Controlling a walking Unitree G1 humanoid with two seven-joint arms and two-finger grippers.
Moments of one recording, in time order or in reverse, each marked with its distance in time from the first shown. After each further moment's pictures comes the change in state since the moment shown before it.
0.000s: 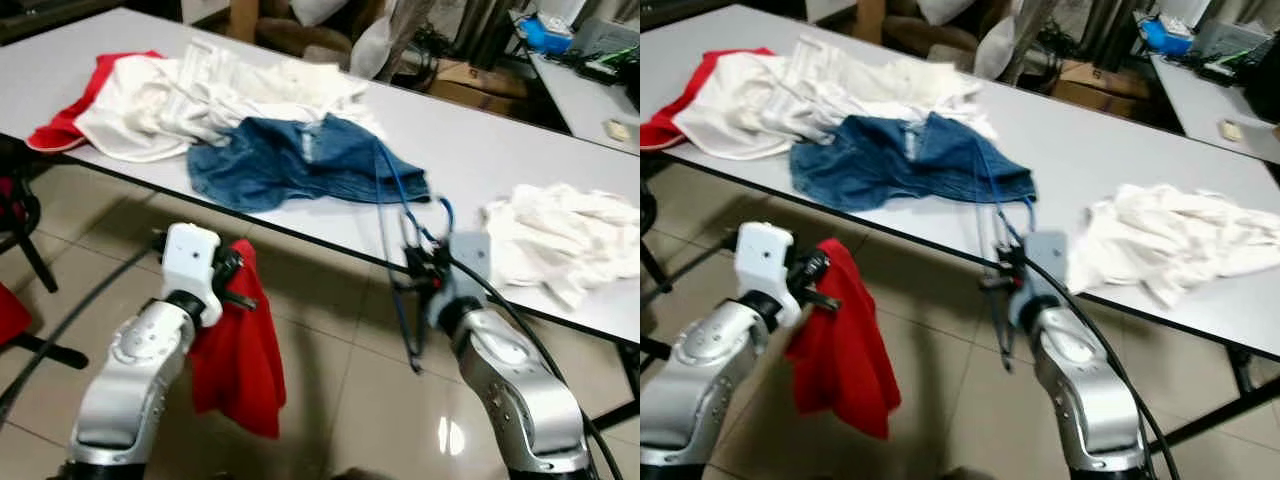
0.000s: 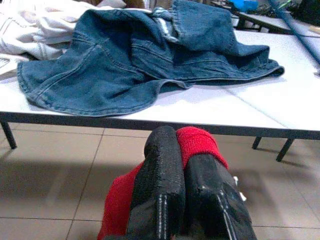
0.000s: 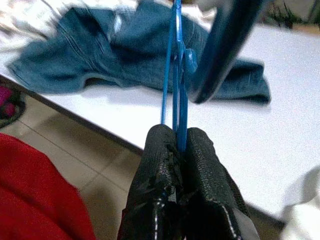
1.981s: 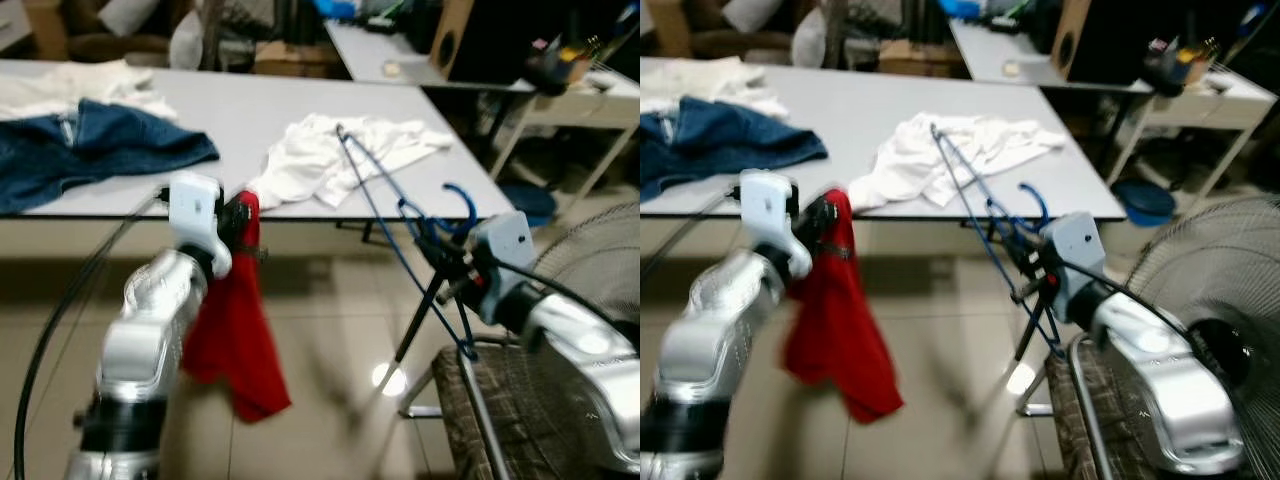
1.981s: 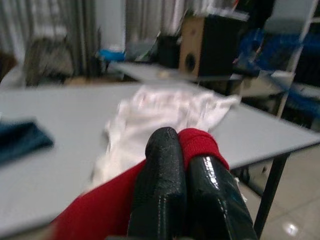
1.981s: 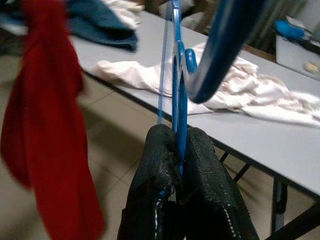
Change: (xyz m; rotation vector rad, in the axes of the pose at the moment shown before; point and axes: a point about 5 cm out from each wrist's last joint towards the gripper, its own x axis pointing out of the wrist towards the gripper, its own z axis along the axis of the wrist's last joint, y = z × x) left arm 0.042 0.014 0.048 -0.021 -0.200 -0.021; right arm -0.031 -0.038 0.033 -0.292 0.014 0.348
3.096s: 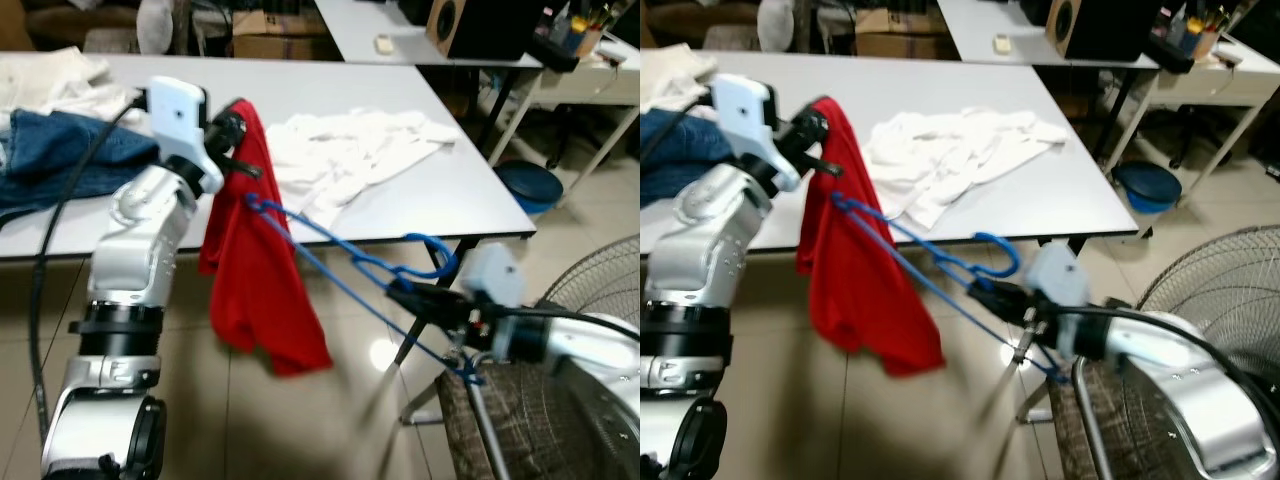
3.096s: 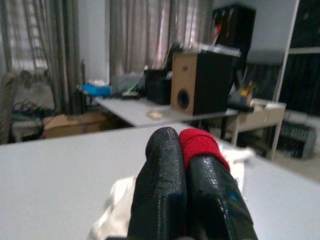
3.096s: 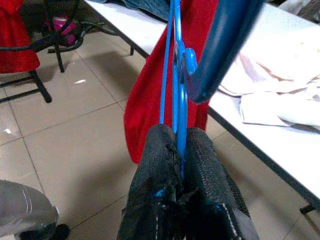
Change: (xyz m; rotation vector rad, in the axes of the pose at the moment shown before) left arm 0.040 0.026 0.060 0.009 -0.188 -0.050; right arm -0.011 0.027 0.001 -0.065 0.015 0.382
